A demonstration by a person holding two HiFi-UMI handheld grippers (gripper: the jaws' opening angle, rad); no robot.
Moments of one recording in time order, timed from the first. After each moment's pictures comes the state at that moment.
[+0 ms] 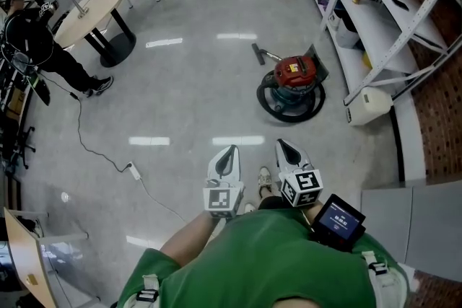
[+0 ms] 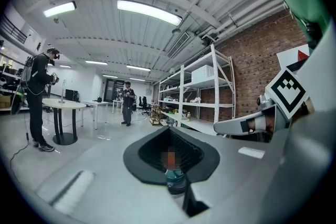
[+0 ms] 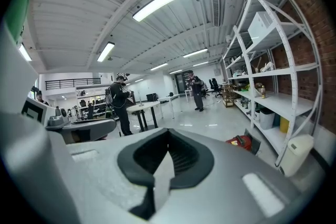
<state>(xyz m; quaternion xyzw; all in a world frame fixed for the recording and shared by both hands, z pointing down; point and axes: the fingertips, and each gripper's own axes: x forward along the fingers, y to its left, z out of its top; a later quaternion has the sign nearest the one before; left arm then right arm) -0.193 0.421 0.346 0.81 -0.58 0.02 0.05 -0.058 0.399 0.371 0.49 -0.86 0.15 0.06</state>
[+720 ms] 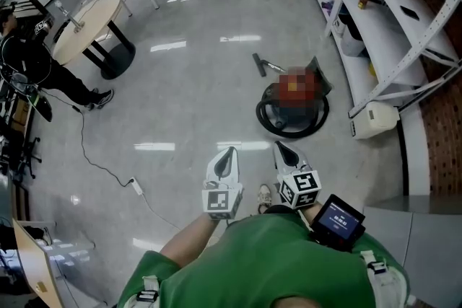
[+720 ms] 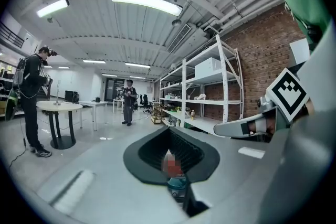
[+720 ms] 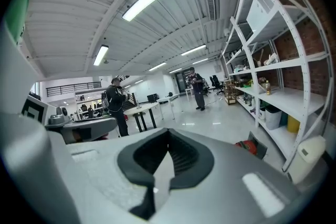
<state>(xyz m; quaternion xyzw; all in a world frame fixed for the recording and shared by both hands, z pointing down) -0.154 0.283 0.342 0.81 -0.58 0.05 0.05 -0.024 0.261 0.375 0.48 -0.86 0.17 0.06</state>
